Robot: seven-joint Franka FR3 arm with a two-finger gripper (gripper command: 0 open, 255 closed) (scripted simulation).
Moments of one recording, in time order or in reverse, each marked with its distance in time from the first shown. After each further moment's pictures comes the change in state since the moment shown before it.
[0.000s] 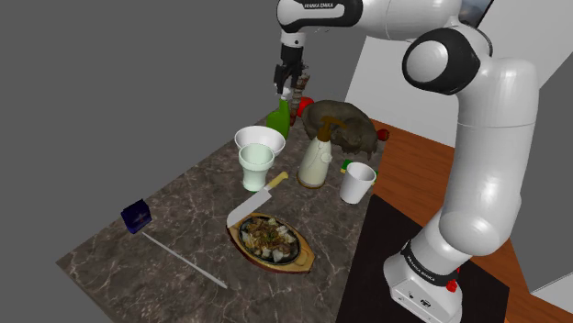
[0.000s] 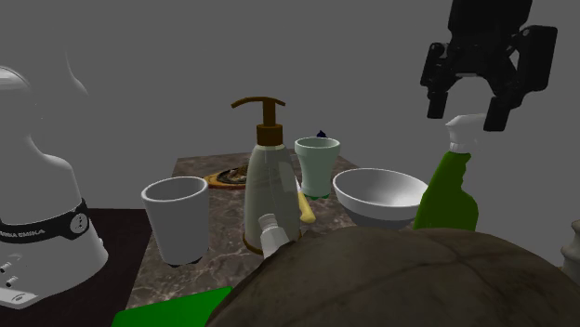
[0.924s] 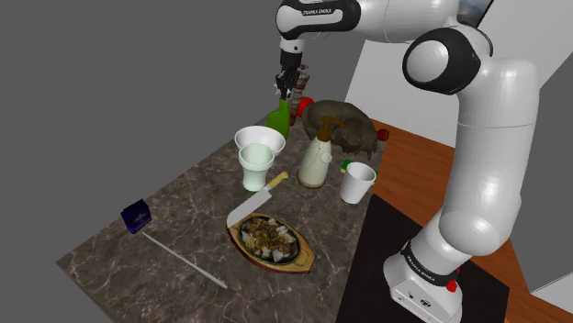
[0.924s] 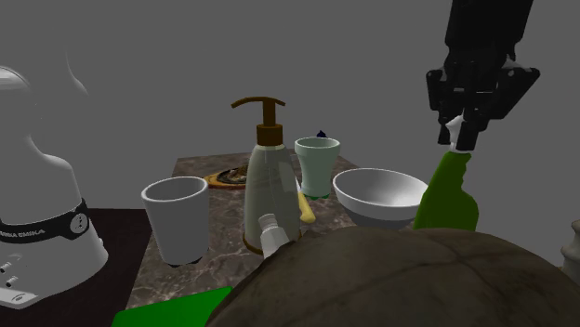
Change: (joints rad) arm 0.000 -0.002 0.000 -0.048 0.000 0.047 0.000
